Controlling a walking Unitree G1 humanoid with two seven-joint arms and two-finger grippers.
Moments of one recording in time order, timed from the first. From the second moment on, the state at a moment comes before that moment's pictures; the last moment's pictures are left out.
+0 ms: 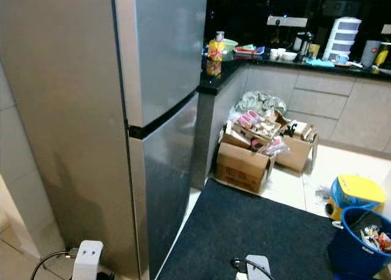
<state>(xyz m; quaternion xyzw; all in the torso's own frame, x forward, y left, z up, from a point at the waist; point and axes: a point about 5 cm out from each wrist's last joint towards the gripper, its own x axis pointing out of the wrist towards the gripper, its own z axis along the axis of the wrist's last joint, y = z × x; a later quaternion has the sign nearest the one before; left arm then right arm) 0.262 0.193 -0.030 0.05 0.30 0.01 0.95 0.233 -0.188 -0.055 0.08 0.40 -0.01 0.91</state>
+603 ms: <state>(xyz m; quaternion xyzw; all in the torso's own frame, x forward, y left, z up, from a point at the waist) 0.271 0.195 -0.021 0.06 0.29 0.01 0.96 0.235 -0.186 -0.054 0.08 0.39 0.00 0.92</state>
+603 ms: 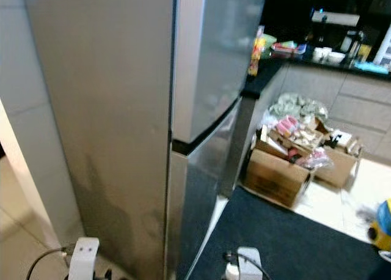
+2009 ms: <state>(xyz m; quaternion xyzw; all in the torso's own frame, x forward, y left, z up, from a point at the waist) 0.265 0.188 -0.027 0.08 0.29 -0.02 0.95 0.222 -0.188 -0.062 0.08 0.41 -0.01 0.91</state>
